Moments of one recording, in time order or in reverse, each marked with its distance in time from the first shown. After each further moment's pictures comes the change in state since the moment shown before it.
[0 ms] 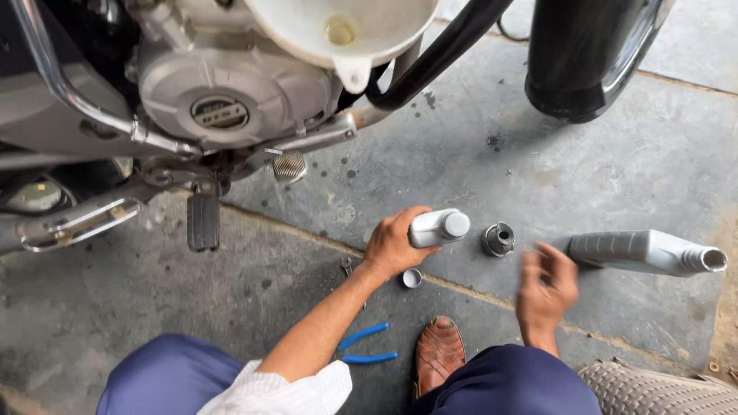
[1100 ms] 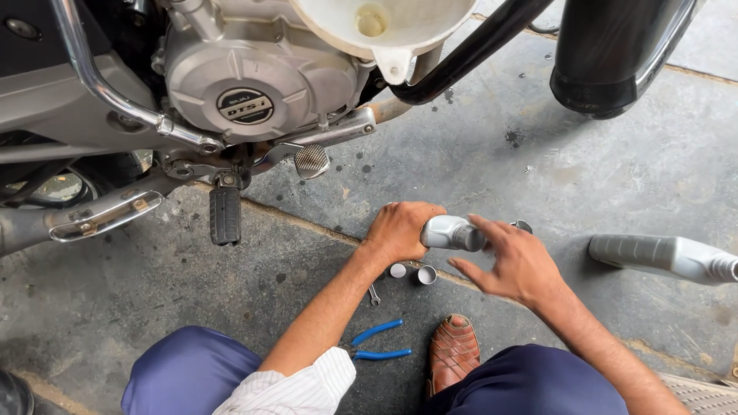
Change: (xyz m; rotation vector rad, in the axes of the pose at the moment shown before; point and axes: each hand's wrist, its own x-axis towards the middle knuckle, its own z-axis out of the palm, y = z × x) left_hand 0.016 0.005 -0.044 0.241 -0.247 0.154; right_hand 0.005 -0.113 0.033 -0.315 -0.947 -0.949
